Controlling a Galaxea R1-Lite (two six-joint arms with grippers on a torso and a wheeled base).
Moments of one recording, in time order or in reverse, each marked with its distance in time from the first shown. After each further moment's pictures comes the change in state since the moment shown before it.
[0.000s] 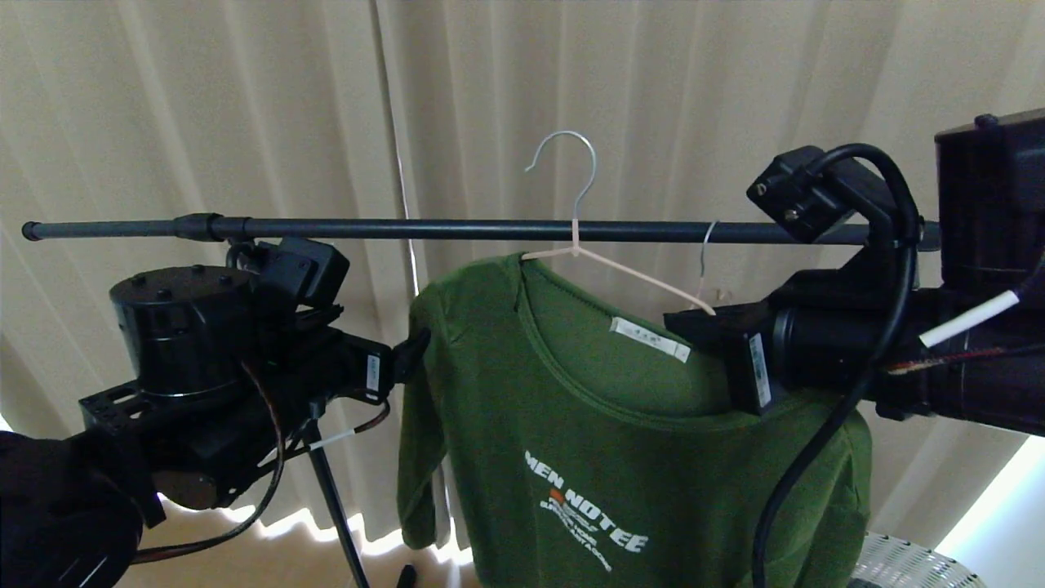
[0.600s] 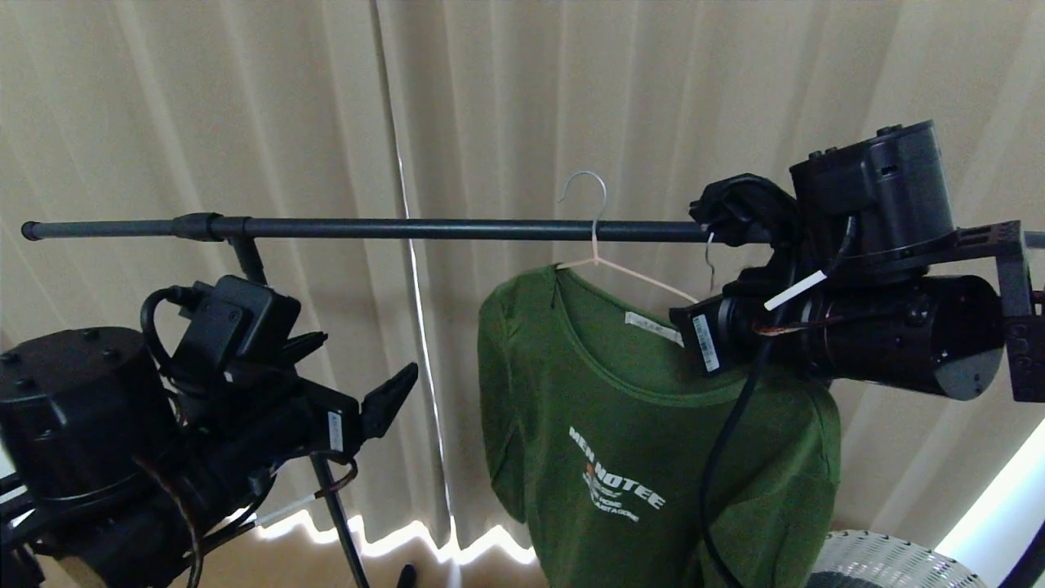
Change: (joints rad) left arm -0.052 -0.148 0.208 -0.107 -0.046 -0.006; right arm -0.074 0.156 -0.111 0.081 -0.167 0.013
